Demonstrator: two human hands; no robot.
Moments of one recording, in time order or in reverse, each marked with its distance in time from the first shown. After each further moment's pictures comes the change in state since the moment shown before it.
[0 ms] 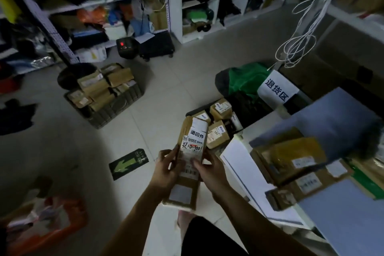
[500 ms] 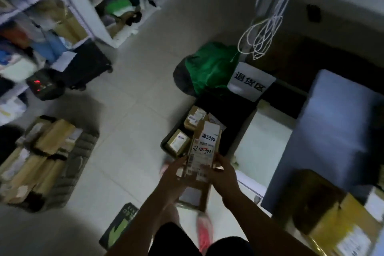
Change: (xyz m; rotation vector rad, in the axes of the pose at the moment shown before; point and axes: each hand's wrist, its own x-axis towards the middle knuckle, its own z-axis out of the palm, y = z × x) left_hand 0.333 0.083 0.068 0.030 -0.604 -0.136; right_hand 0.252 -0.082 -0.071 0.189 0.447 0.189
